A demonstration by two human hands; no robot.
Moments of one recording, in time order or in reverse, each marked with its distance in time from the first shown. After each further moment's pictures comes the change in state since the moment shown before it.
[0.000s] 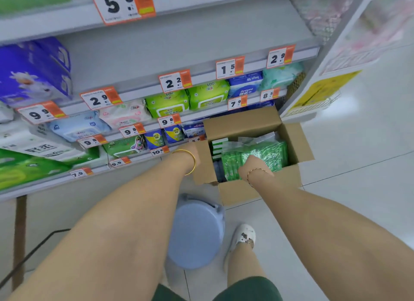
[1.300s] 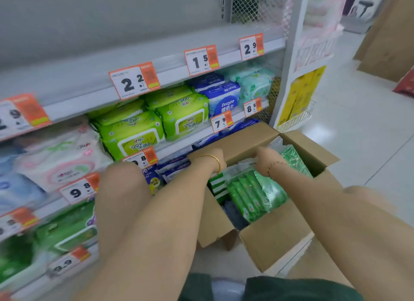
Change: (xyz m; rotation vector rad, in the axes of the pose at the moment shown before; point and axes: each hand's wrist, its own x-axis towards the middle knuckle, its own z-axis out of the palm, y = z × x) left_hand 0.243 0.042 0.116 0.237 0.261 0.501; right_hand 0.220 0.030 0.095 -0.012 0.512 -0.208
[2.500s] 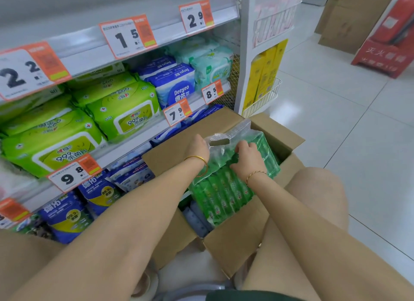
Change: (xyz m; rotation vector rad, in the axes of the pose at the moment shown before) left_hand 0.092 0.068 0.051 -0.630 0.267 -0.064; right_hand 0.017 0.064 0.035 0.254 0.212 0.148
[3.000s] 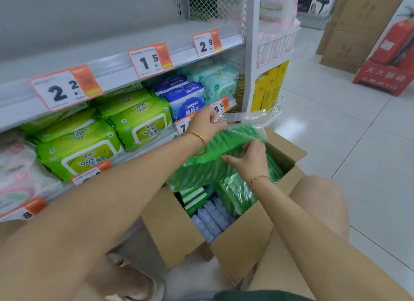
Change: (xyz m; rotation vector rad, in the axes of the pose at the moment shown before) left_hand -0.039 0.068 -0.084 -0.093 0.057 0.452; right_hand -0.023 -0.028 -0.027 0.398 0.259 -0.011
